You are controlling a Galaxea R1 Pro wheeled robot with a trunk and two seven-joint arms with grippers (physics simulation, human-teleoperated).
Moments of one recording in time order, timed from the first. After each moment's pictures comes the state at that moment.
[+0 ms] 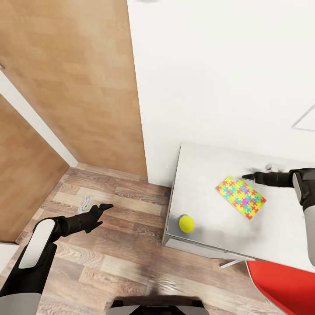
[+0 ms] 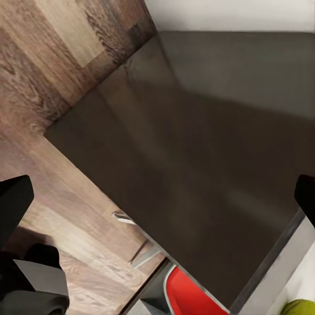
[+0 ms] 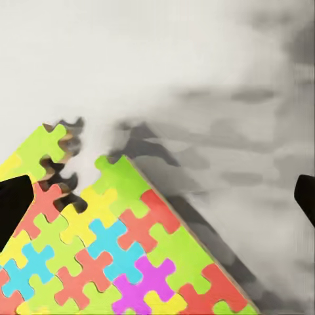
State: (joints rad) left arm -0.49 0.13 0.16 -1.37 1.38 0.95 0.47; right arm -1.13 -0.43 -0.33 -0.66 0.28 0.78 0.75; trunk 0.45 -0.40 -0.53
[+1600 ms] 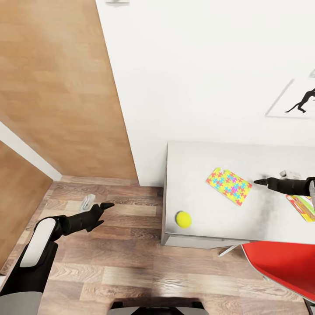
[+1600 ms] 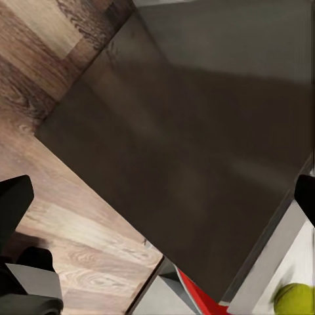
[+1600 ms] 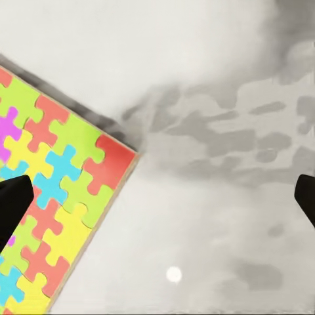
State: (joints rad) left arm -0.50 0.13 0.16 -1.38 1.38 0.95 0.47; right arm -1.07 -0.47 -0.45 -0.69 0.29 0.83 0.76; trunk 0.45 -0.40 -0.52
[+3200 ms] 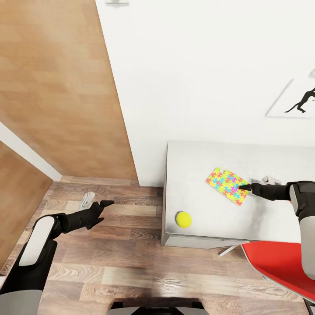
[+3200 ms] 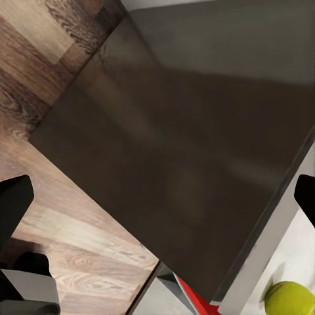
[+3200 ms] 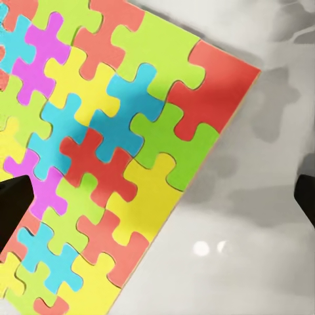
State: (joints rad) left arm -0.51 0.13 0.16 -1.39 1.39 0.96 0.47; right arm -1.04 -0.39 -0.45 -0.67 0.29 0.87 0.76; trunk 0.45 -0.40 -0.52
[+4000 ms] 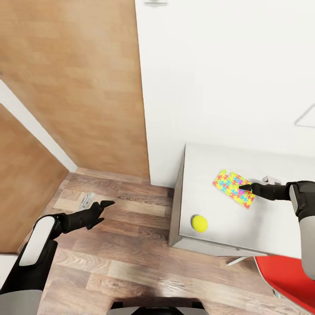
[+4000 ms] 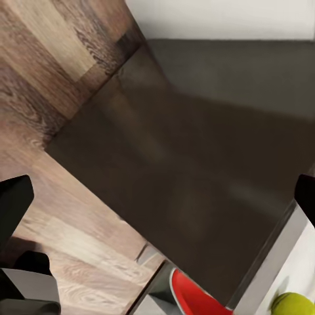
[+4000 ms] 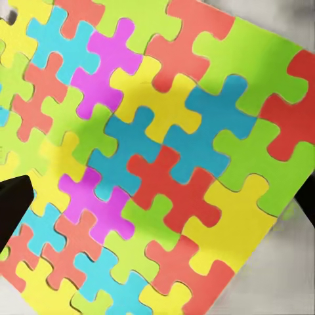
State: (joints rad) left arm -0.51 0.13 0.16 -1.39 1.39 0.96 0.47; right arm -1.04 -0.38 -0.45 -0.67 0.30 0.86 0.76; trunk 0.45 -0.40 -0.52
